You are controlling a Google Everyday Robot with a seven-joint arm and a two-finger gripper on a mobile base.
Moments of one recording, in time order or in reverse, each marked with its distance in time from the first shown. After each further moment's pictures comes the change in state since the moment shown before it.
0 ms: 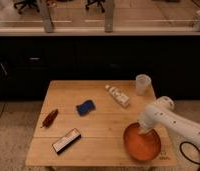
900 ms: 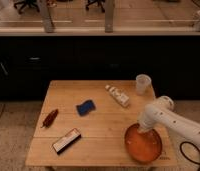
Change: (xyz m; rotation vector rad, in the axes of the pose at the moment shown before) arm 0.001 0.000 -0.004 -0.002 0.003 0.001
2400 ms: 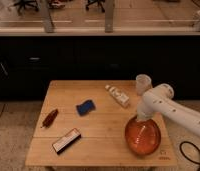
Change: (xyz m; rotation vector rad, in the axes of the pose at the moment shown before) arm -0.021 -0.045 -0.057 0.053 -0.002 -0.040
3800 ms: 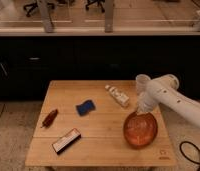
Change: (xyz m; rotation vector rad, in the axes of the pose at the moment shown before) arm -0.008 -0.026 -0.038 0.018 -0.048 -0.037
